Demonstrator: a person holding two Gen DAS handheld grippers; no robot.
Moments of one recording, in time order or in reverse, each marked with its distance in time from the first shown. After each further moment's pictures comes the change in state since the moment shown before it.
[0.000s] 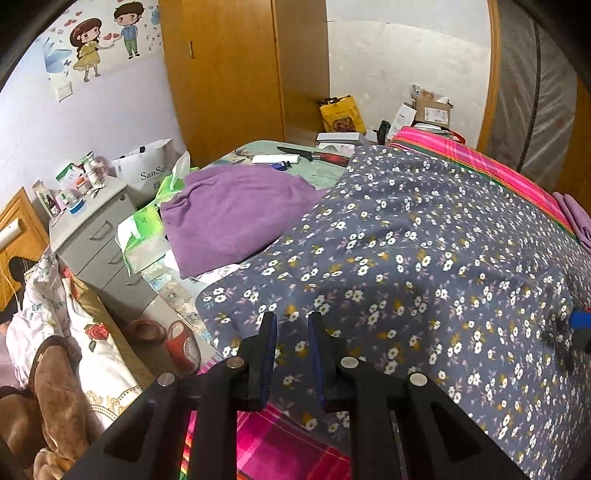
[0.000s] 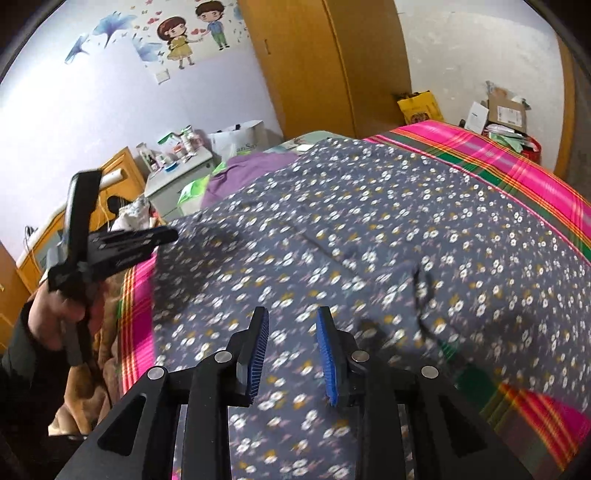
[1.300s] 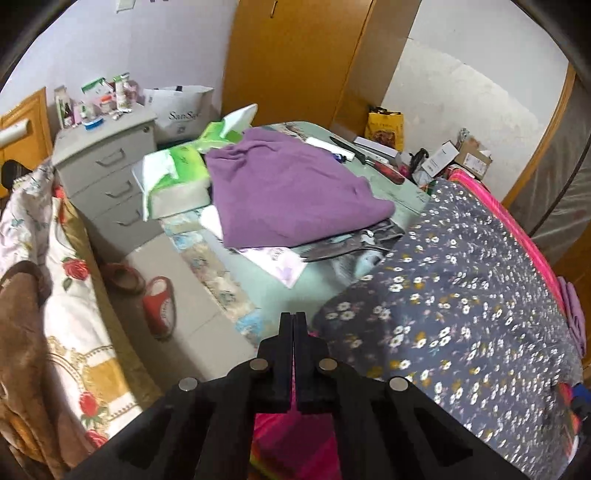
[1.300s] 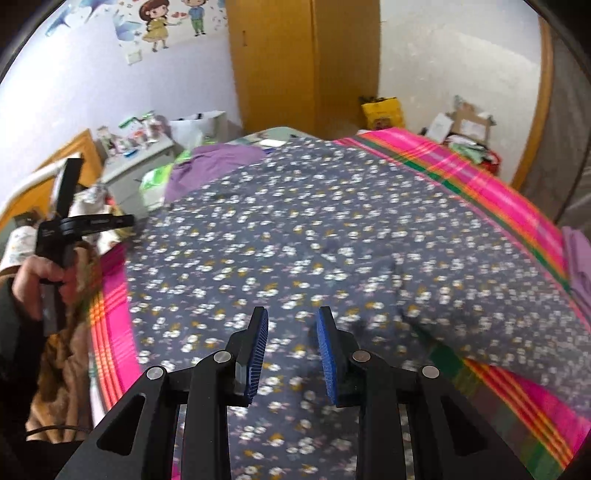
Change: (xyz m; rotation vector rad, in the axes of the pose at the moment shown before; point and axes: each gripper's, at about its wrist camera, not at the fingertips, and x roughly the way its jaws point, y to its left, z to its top) left arm 0.040 0.114 -0.006 -0.304 0.047 -0.103; right arm -0.013 0.030 0.002 -0.021 0.017 -0.292
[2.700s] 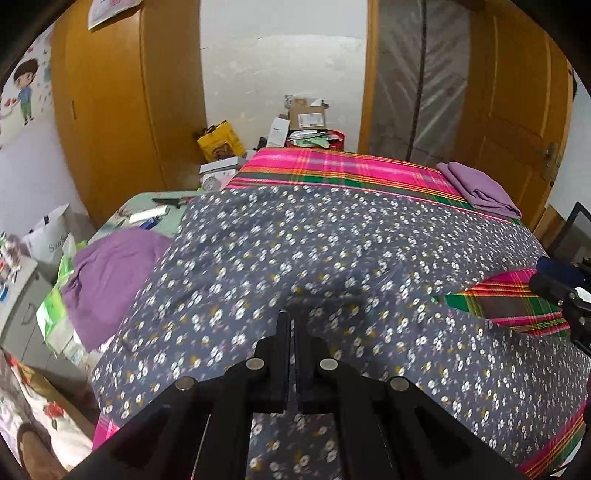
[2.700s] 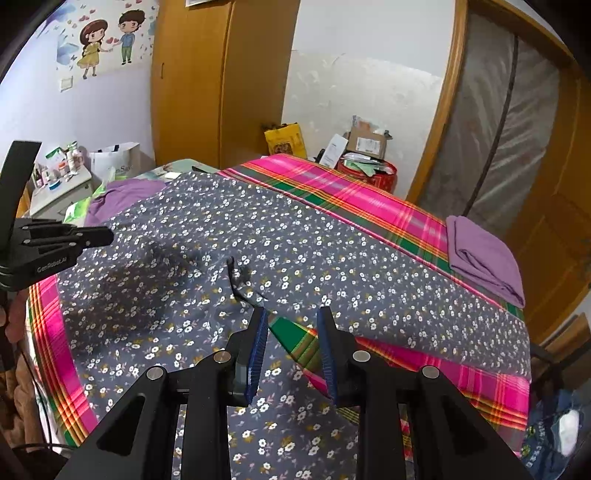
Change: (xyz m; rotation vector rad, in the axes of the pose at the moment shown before) left arm -0.071 -0.246 -0.047 0.601 -0.060 -0.241; right arm -0.083 -0.064 -0.034 0.110 -0.107 -0.308
